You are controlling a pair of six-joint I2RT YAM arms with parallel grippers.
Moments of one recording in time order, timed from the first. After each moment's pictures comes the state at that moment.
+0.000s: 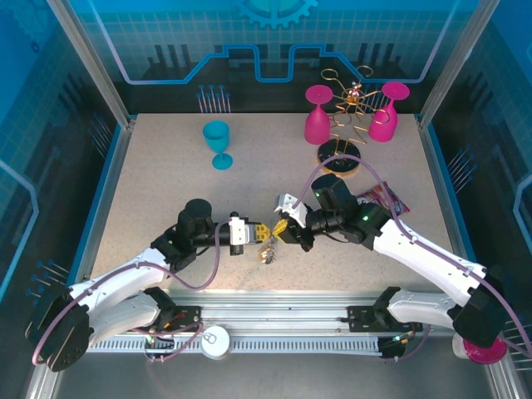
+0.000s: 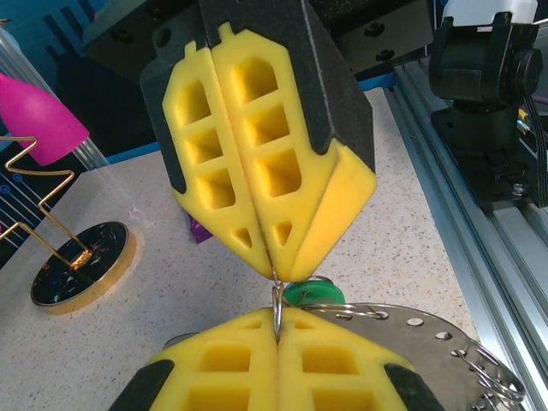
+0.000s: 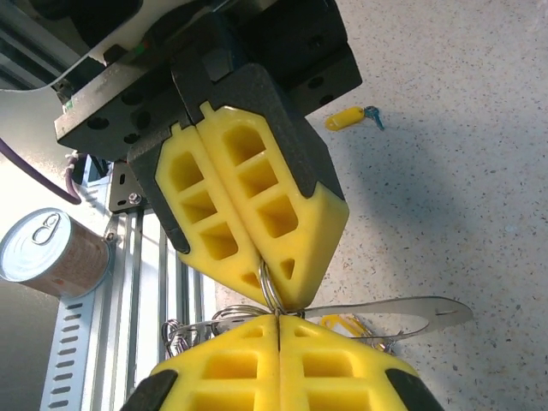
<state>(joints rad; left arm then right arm) -0.63 1.00 0.48 0.24 0.69 0.54 0.75 1.16 0.95 -0.50 -0.58 -0.27</state>
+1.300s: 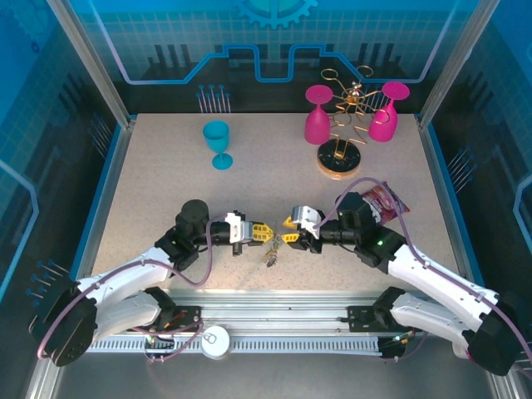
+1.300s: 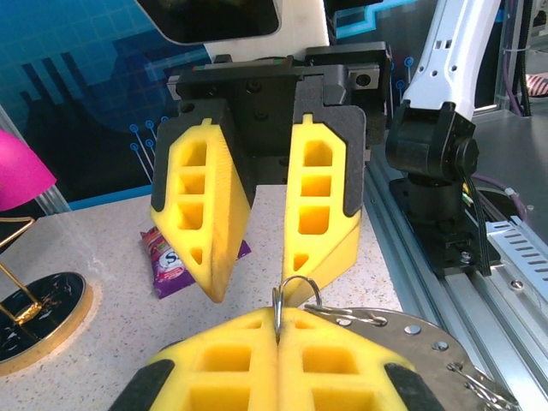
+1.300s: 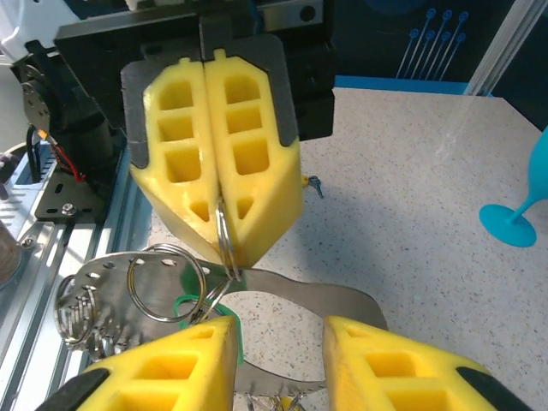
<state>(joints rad) -0.62 1.05 0.45 0.47 0.84 0.35 0.70 0.94 0.64 -0.12 -0.58 -0.41</state>
